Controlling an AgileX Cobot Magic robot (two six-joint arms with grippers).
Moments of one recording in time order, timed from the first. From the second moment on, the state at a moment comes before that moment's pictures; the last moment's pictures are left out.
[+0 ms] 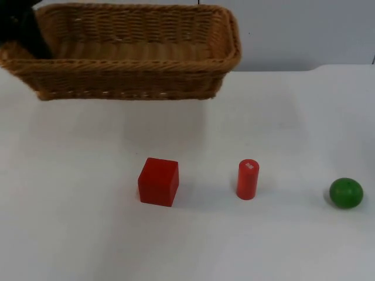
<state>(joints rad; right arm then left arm) 0.08 1.13 -0.79 -0.01 0.72 -0.04 0.13 2.02 -1.67 -0.50 1.17 0.20</state>
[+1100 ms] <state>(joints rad) 0.08 1.13 -0.79 0.01 0.72 -0.04 0.55 1.48 -0.86 -0.62 0.86 0.37</state>
